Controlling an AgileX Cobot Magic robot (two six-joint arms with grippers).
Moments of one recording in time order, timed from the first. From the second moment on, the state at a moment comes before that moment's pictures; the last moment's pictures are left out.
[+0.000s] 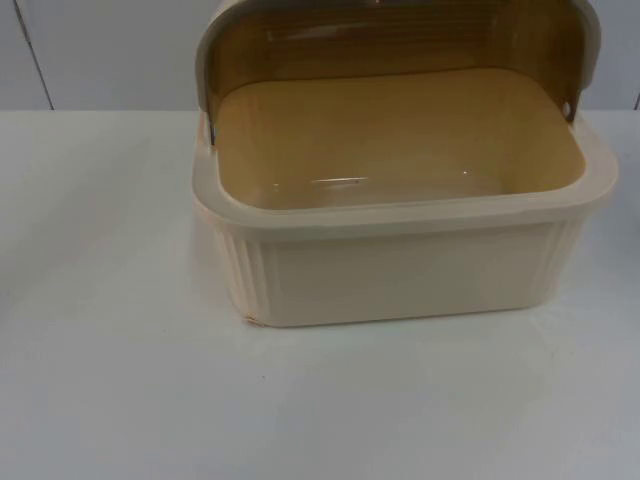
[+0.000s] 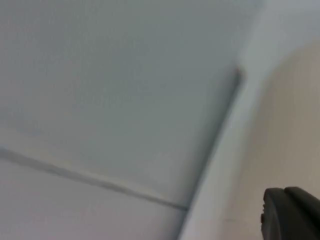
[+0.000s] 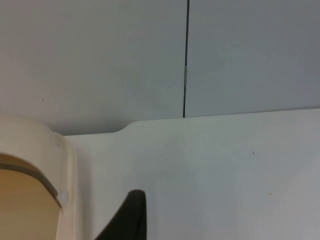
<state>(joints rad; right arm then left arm) -0.09 0.96 -1.02 0.00 0.58 0.00 -0.48 1.98 -1.94 -0.32 0.72 1.07</state>
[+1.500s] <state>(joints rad) -0.04 0.96 -1.02 -0.05 0.58 0.00 -0.54 2.03 -1.89 -0.40 0.93 1.04</state>
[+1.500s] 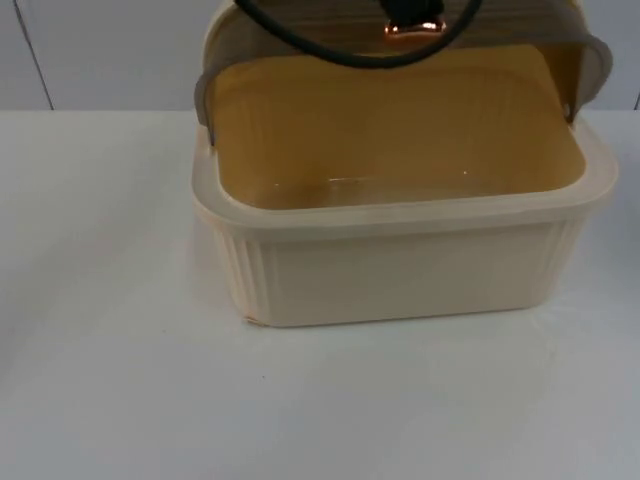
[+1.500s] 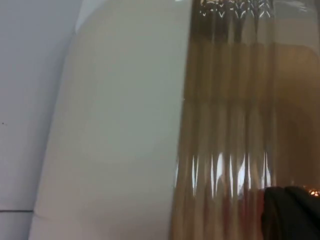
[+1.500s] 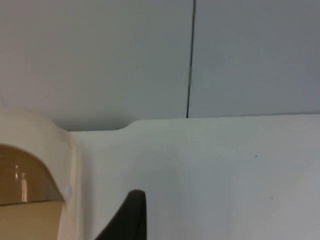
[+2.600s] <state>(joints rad) 0.04 0.96 -1.02 -0.12 0.58 0.05 -0.65 1.62 -1.33 -0.45 0.46 0.99</state>
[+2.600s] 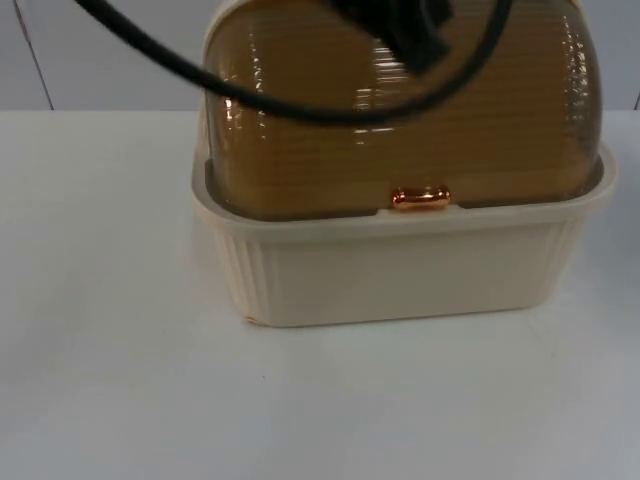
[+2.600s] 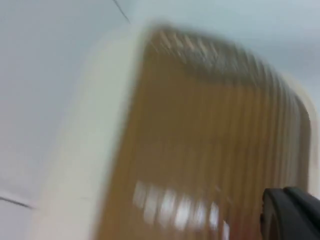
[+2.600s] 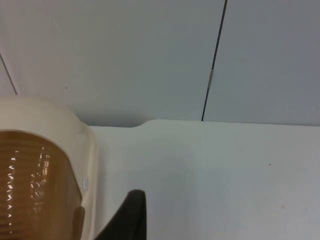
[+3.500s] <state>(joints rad) 0.04 0.96 -1.02 -0.12 0.58 0.06 -0.04 1.41 -1.33 -0.62 0.41 0.60</state>
